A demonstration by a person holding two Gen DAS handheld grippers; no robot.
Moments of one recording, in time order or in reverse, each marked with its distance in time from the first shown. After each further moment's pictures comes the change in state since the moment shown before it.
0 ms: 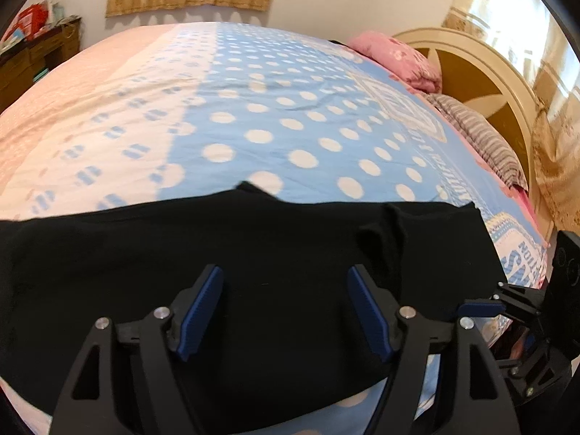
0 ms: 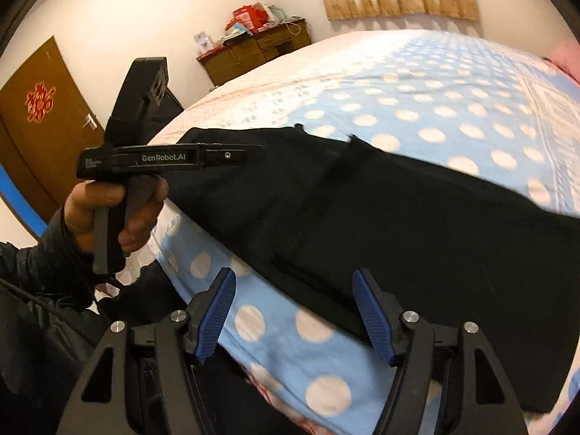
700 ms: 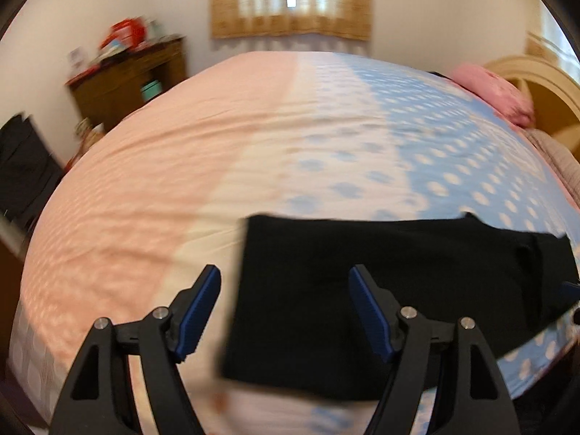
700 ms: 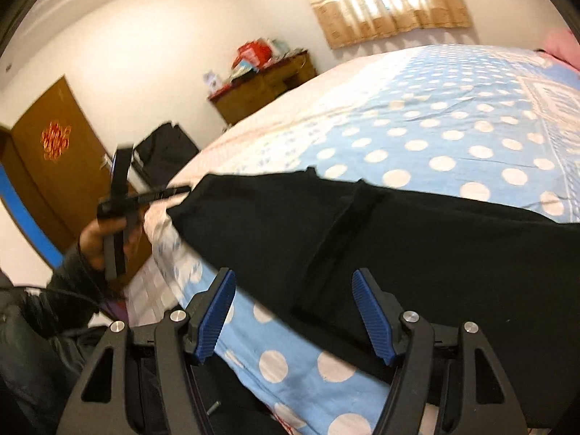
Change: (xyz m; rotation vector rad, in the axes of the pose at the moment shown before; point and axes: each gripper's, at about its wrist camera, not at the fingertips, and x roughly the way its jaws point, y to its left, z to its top) left arm -0.087 0.152 -0.020 -0.108 -0.126 0.430; right arm -0.008 -0.026 0.003 0.104 -0.164 0.096
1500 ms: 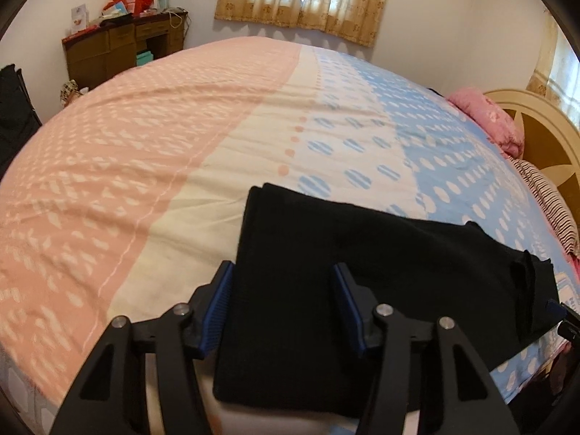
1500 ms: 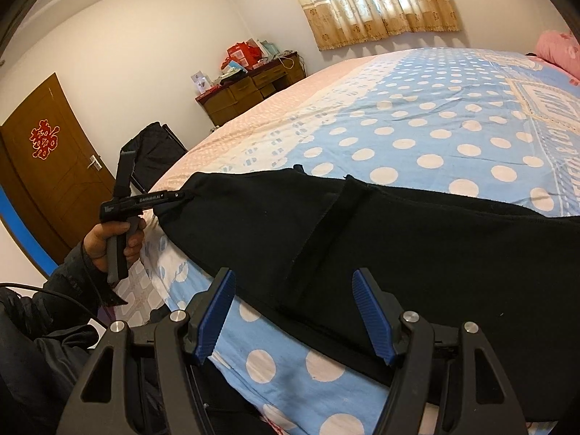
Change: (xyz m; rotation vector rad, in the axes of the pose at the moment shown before) left arm 0.039 0.017 -0.010 -0.113 0.029 -0.168; right arm 0.003 0.010 -0.004 -0.017 0.003 -0.055
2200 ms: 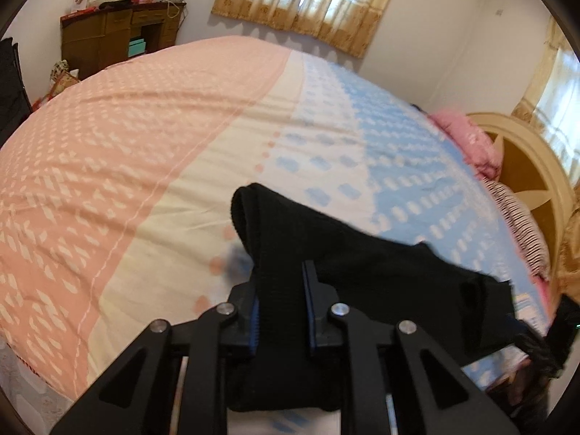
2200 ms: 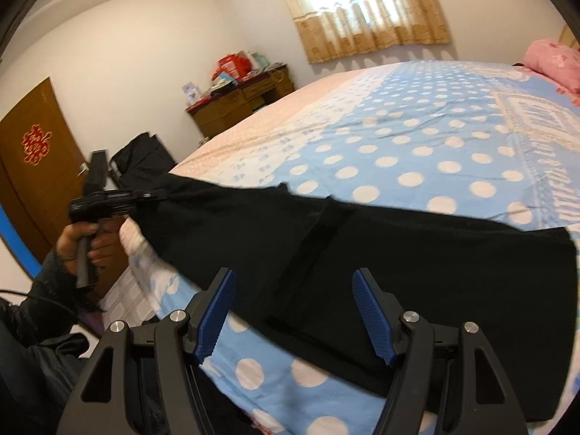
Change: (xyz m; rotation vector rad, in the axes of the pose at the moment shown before) left arm -0.039 -0.014 0.011 -0.085 -0.005 -0.131; right arm -0.018 -0.004 0.008 0.007 -0.068 -0.076
